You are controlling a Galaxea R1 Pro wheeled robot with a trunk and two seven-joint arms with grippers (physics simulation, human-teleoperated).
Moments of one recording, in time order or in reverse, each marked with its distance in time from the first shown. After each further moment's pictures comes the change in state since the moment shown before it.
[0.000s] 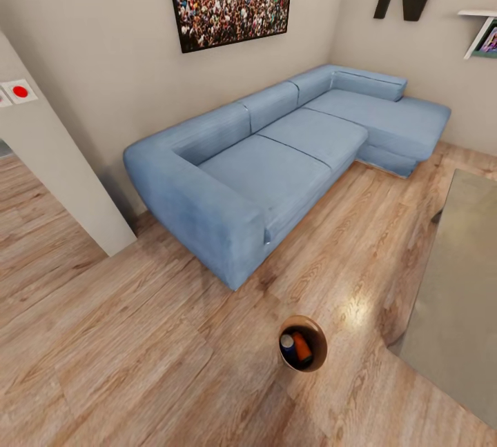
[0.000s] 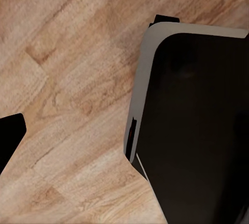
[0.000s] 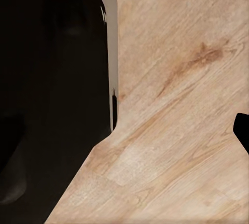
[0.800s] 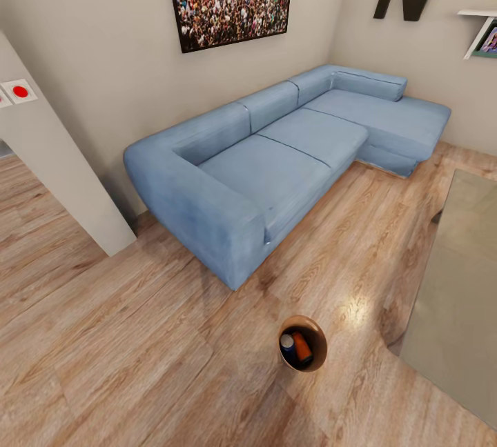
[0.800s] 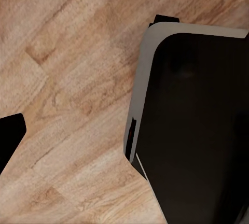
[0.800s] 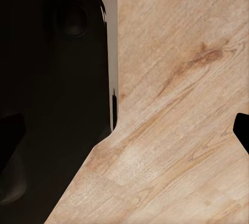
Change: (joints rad) left arm 0.000 -0.001 0.000 0.000 0.000 0.000 0.000; right arm 0.000 0.000 0.000 0.000 0.000 0.000 0.000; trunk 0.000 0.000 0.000
